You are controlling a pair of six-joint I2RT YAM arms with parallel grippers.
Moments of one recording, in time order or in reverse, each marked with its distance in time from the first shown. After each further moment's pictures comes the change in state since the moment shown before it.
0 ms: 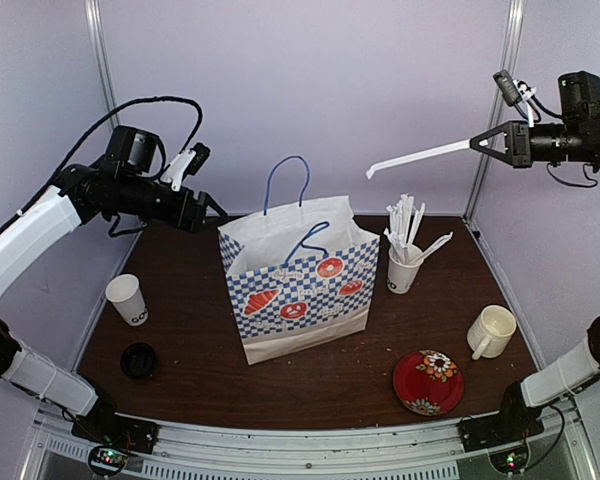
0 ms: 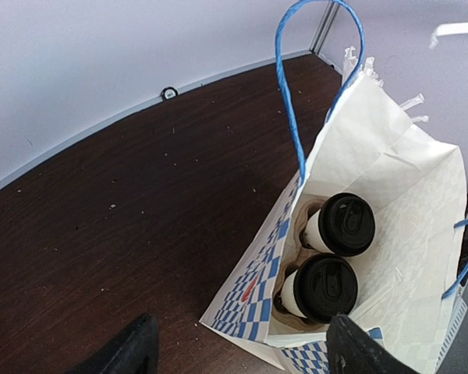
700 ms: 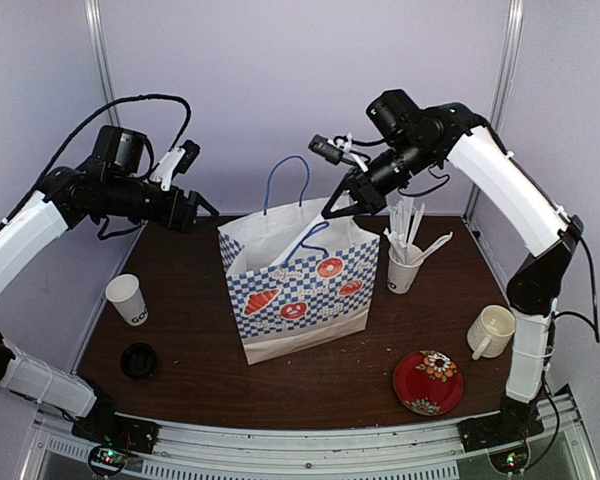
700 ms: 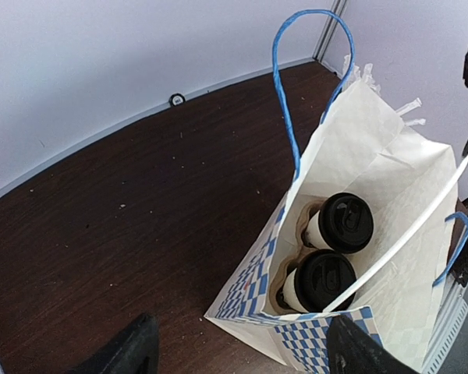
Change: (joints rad) left arm 0.000 -0.064 -0.013 -0.023 -0.025 0.000; right arm 0.657 0.586 0.365 -0.160 0.110 -0.150
